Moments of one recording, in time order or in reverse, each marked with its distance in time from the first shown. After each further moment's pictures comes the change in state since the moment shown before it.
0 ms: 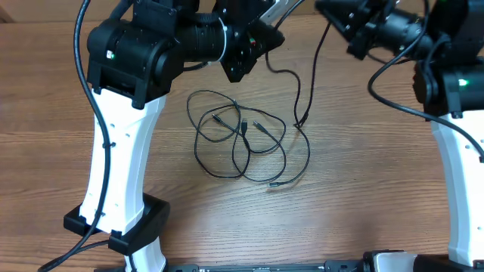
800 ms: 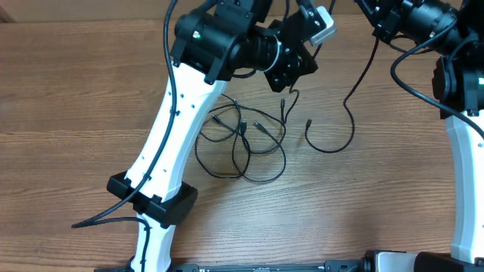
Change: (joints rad) left arm -0.148 0.186 0.000 -0.010 -0.031 0.000; right arm -0.091 0.000 0.000 0.124 -0.034 0.283
